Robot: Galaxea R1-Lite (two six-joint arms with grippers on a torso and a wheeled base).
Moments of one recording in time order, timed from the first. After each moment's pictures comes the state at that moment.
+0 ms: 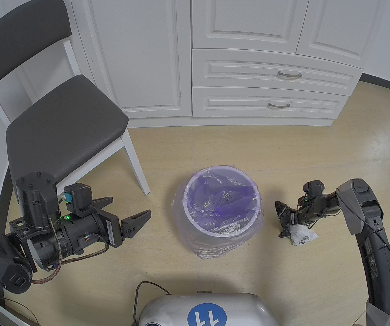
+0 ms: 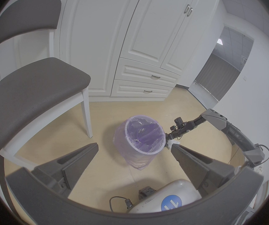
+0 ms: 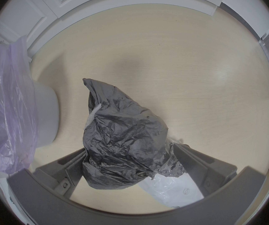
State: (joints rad) left arm -0.47 1.61 -0.39 -0.92 -0.08 -0.14; right arm -0.05 2.95 -2.00 0.01 0.10 -0.04
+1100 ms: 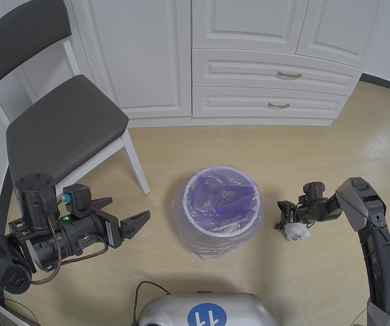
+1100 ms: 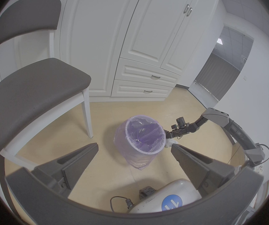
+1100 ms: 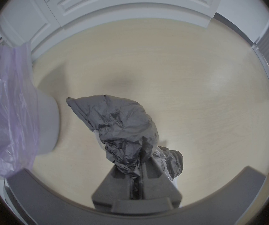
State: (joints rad) left arm -0.47 1.61 -0.38 -0.92 -0.08 -0.13; right arm -0.03 2.89 -1.79 -0.29 0.06 -0.01
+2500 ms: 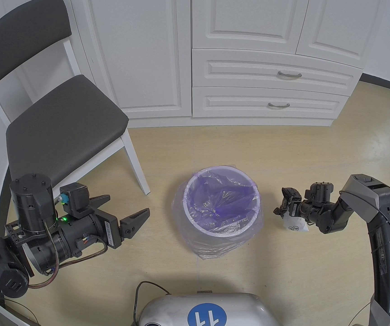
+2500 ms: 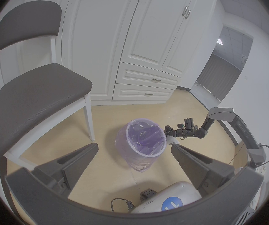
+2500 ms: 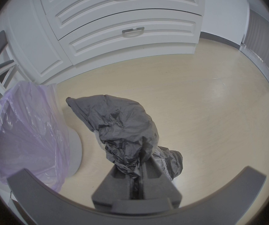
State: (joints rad) left arm -0.50 1.57 -0.37 -0.92 -0.02 -0.13; right arm 0.00 2.73 -1.35 -0.87 0.06 0.13
